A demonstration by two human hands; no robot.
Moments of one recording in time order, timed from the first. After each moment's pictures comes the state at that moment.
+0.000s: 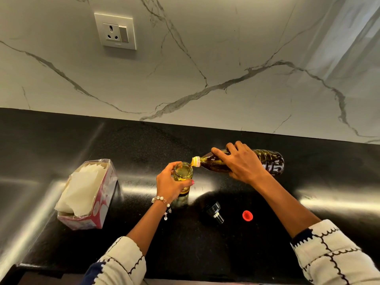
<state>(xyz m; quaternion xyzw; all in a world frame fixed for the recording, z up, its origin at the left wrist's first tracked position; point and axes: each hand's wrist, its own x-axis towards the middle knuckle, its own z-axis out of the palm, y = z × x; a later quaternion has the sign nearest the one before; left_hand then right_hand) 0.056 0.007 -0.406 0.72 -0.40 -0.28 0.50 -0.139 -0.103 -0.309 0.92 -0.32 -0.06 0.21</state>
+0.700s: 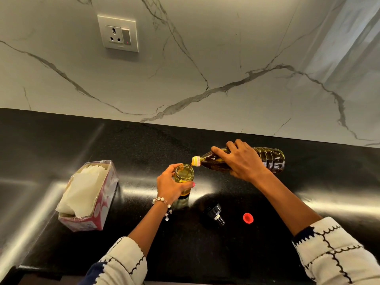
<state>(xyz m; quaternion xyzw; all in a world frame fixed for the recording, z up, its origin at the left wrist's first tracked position) 0.056 0.008 -0.400 0.72 -0.39 -0.29 0.49 -0.133 -0.106 -0.297 0.92 -0.31 -0.06 0.23</state>
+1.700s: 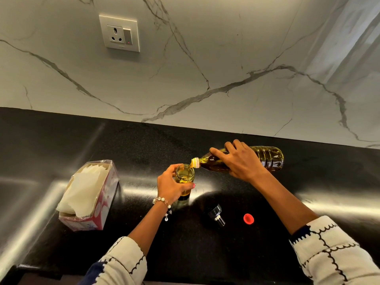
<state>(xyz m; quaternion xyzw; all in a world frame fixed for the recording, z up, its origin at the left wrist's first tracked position) 0.058 0.009 -0.401 0.72 -0.40 -0.29 0.48 -0.129 -0.111 -0.303 0.92 -0.30 -0.06 0.23</state>
